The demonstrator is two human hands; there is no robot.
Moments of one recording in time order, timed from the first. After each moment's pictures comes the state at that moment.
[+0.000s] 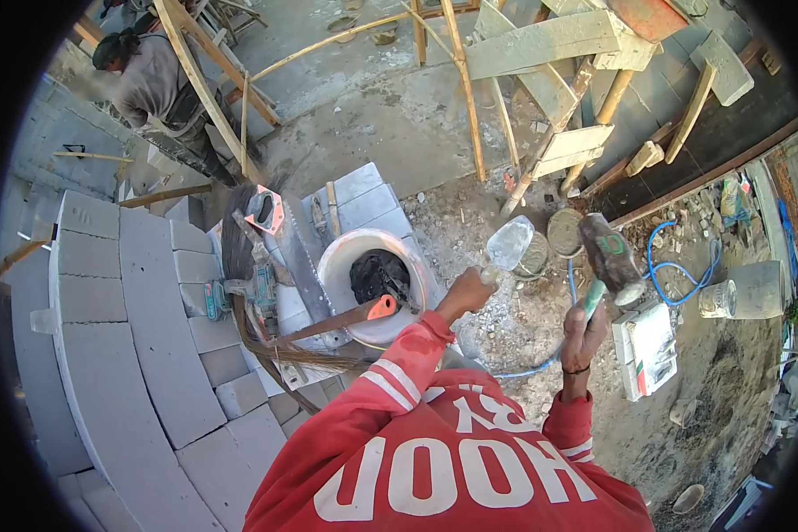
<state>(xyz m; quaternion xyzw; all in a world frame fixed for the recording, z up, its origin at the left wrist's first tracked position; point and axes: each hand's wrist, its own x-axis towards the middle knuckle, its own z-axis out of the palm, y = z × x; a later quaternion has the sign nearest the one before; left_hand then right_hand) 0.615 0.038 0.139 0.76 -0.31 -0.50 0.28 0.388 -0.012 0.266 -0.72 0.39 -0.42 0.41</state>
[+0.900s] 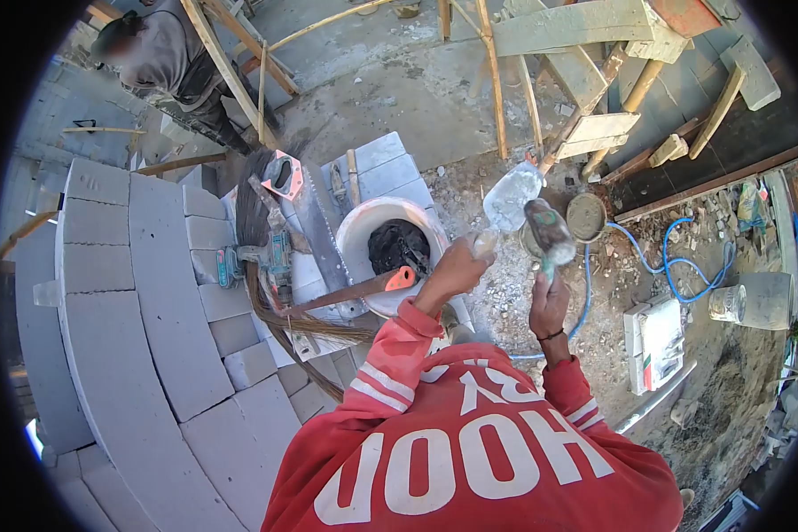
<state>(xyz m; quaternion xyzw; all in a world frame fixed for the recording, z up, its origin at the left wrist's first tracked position) 0.662 0.088 0.222 0.73 -0.28 -0.48 0.40 0.455 0.012 0.186 -0.78 0.39 -0.33 0.36</state>
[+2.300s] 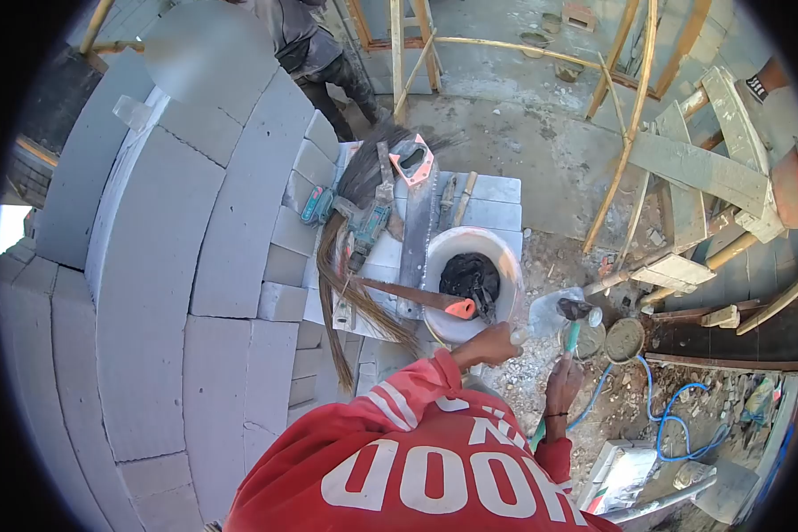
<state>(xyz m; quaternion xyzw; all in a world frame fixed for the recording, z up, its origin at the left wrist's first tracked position) 0.654 0.166 0.165 0.76 -0.30 -0.38 0.43 0.493 0.015 0.146 -0.82 0.40 -0.15 0.37</state>
